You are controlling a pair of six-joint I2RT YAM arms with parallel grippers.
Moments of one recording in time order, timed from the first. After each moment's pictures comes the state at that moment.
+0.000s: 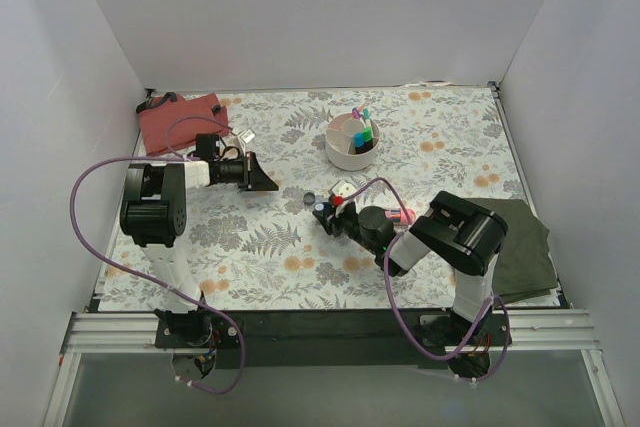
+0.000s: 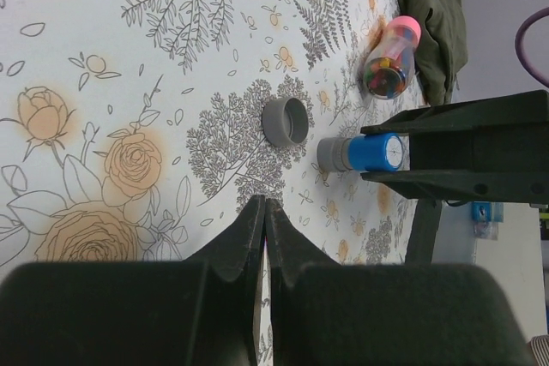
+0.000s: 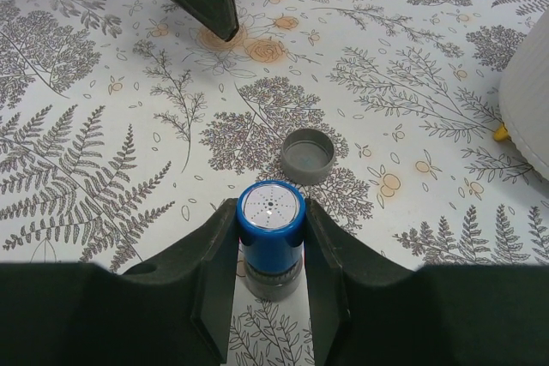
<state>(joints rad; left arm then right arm) -0.03 1.94 1.04 -0.04 1.11 -0.09 0.91 1.87 0.49 1.26 0.06 0.01</state>
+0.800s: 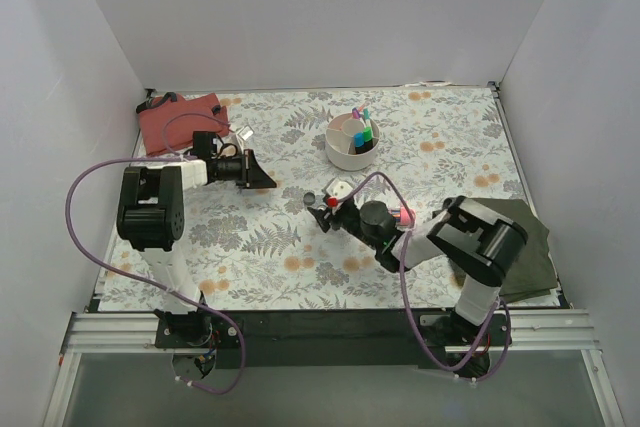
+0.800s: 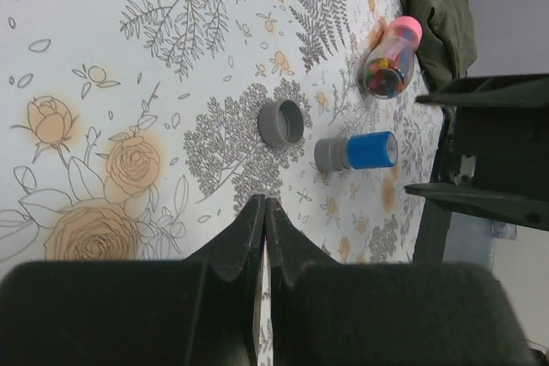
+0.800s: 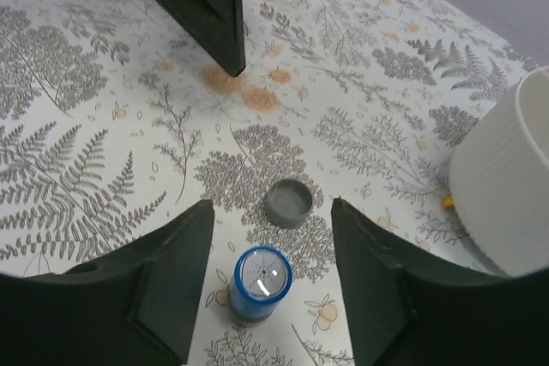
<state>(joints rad) -0.02 1.91 1.04 -0.03 1.11 -0.07 0.92 1.78 0.50 1.20 0.03 -0.15</state>
